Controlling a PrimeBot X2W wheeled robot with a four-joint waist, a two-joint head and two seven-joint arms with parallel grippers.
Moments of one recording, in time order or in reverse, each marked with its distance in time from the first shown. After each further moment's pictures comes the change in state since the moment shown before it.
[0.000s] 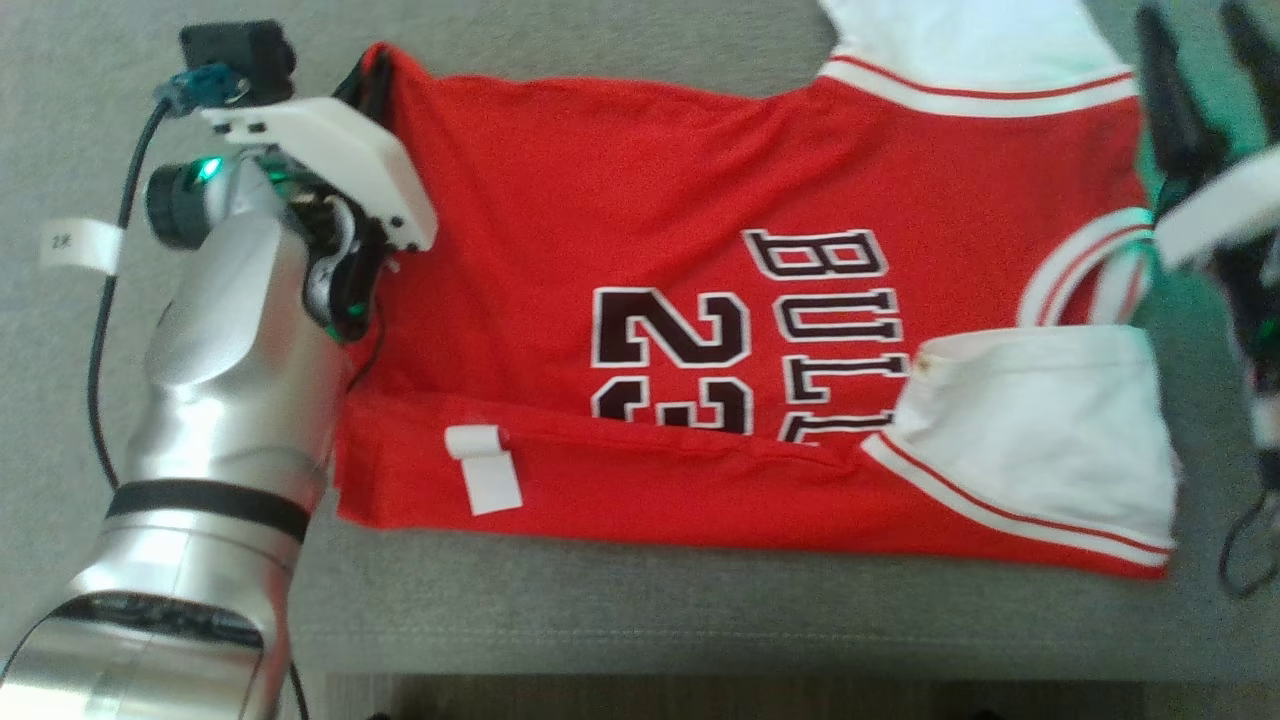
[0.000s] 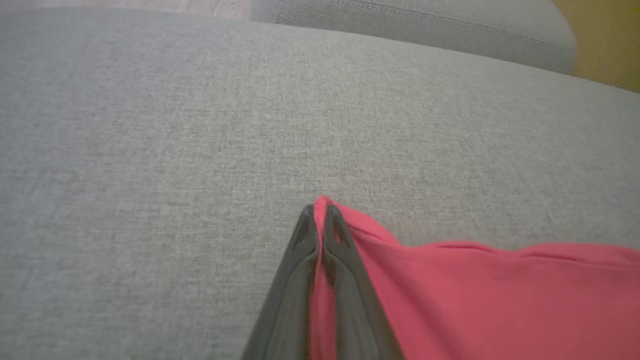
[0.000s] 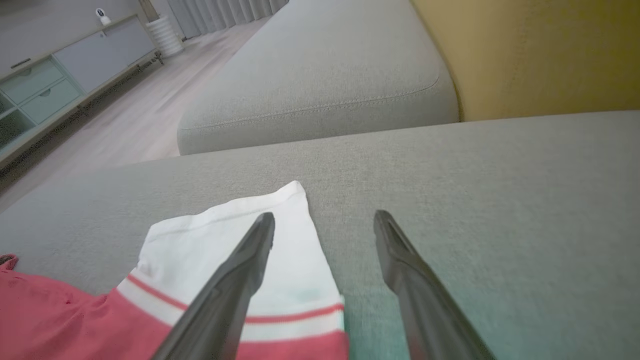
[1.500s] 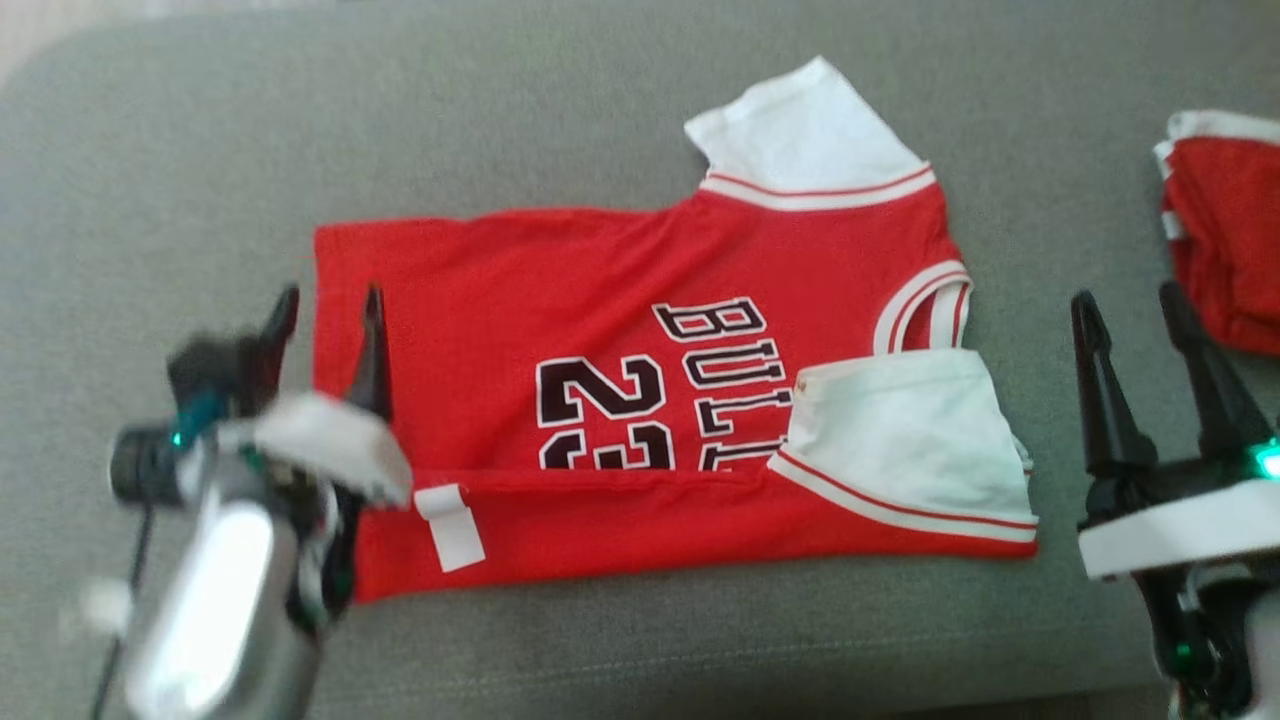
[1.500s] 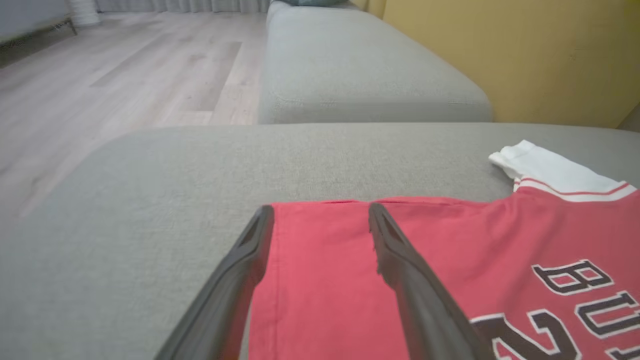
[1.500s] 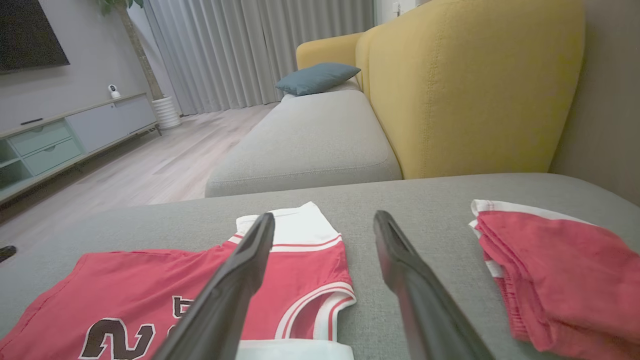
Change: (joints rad) left arm 0.652 0.119 0.026 -0.720 0.111 0.200 -0.022; right arm 0.580 0.189 -0.103 -0.471 -0.205 0.000 -0.100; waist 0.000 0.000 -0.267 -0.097
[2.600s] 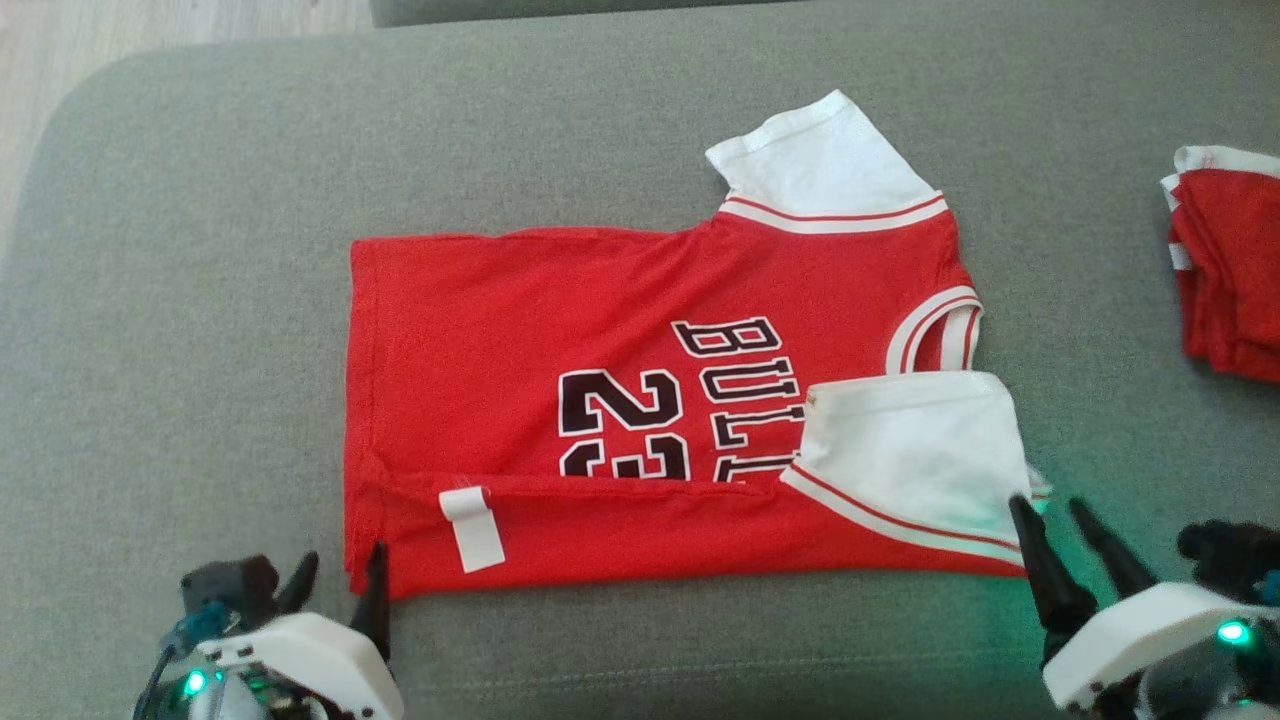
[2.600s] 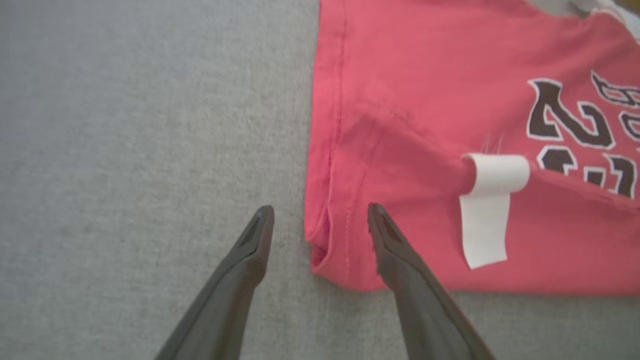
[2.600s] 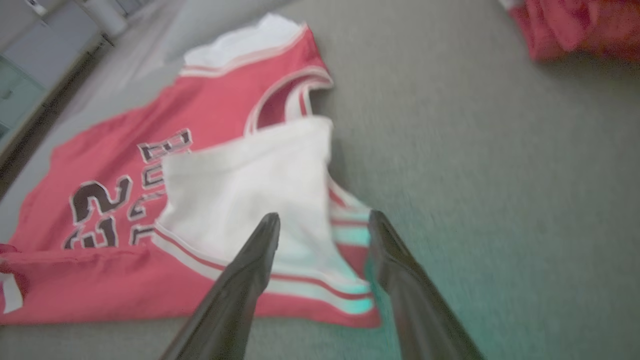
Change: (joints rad) left arm 0.360 0.001 0.039 -0.024 -0.123 -0.030 0.106; right arm 0.146 0.015 0.024 0.266 0.146 0.000 0.171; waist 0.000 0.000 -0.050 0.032
